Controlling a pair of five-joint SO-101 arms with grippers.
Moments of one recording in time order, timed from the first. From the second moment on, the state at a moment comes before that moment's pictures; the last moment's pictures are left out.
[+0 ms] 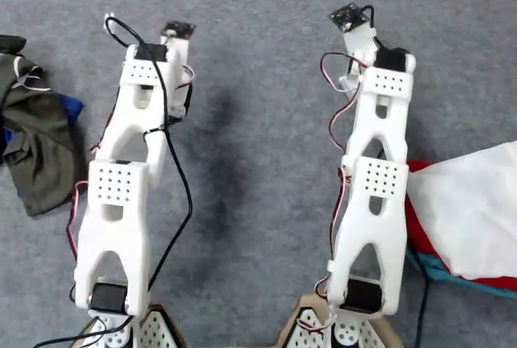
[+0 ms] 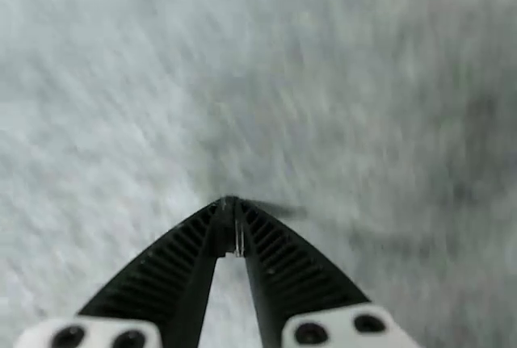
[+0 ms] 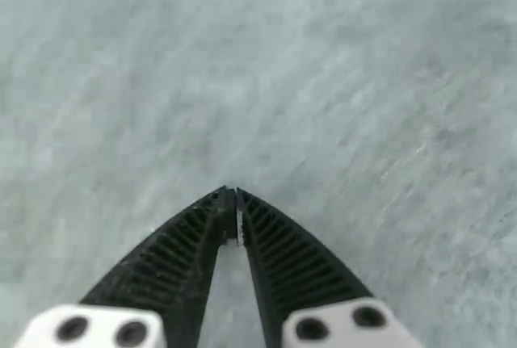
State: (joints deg) left arm 2.8 59.0 -54.2 92.4 -15.4; right arm 7.6 77.0 -85.4 87.0 32.0
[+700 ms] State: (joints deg) left arm -7.3 48.1 -74.6 100.1 -9.5; right arm 9.4 58.9 -93.0 101.3 37.3
